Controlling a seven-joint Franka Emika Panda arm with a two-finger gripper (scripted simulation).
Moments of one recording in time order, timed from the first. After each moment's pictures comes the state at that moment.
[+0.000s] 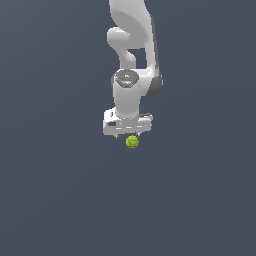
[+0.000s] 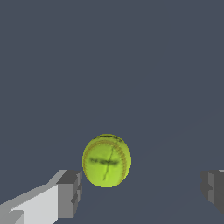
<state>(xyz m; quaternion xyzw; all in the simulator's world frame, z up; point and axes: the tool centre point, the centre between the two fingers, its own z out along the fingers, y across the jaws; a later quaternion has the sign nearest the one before) -0.039 -0.003 0.122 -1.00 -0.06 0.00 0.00</state>
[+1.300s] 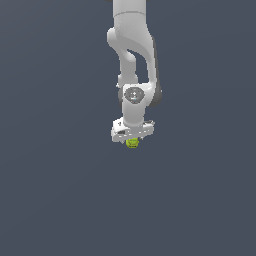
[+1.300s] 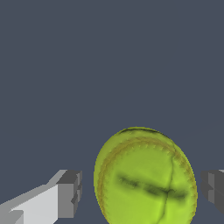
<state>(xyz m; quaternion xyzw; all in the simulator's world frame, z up) -0.062 0.022 0.048 -0.99 -0.12 0.00 0.00</state>
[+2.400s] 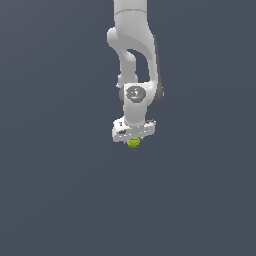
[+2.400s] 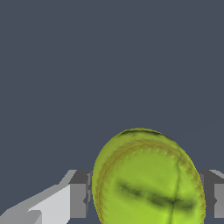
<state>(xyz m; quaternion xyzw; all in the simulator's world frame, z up) -0.059 0.027 0.054 -0.99 -0.12 0.00 0.00</state>
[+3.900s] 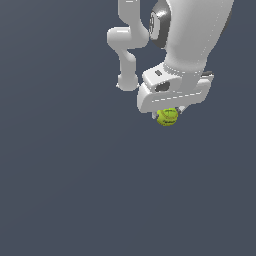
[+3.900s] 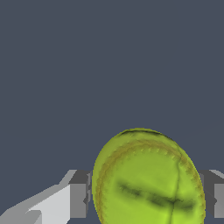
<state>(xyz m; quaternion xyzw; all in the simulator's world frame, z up) 0.007 0.125 0.309 -0.99 -0.12 0.00 0.00</state>
